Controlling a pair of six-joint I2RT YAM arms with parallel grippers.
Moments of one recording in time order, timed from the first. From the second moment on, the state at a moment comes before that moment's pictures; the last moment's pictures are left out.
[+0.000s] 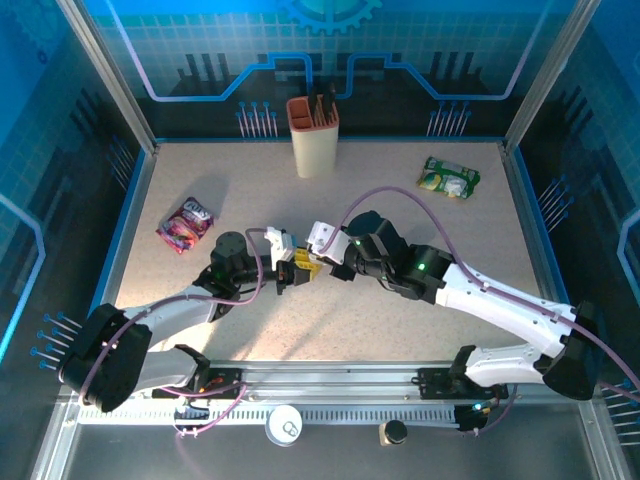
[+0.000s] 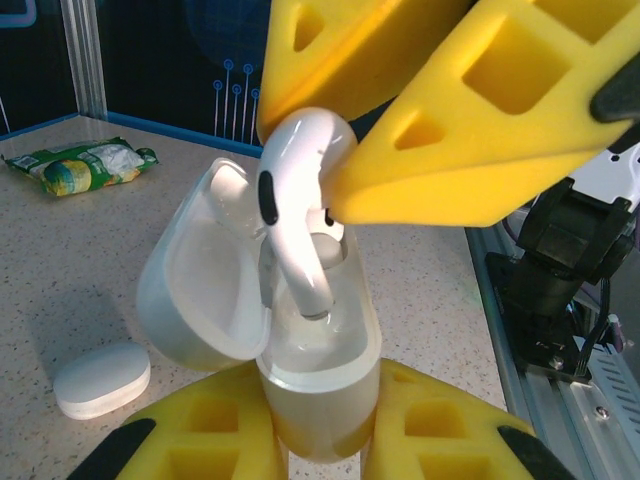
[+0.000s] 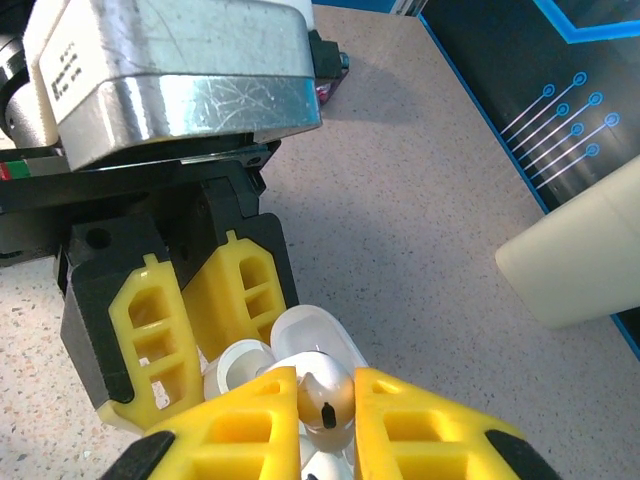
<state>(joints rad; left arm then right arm) -0.46 1.24 0.41 0.70 0.87 -0.06 0.96 1.23 1.09 -0.40 0.08 -0.41</state>
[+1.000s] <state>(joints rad) -0.45 1.24 0.41 0.71 0.87 -0.06 0.92 1.18 1.09 -0.40 -0.01 -0.34</state>
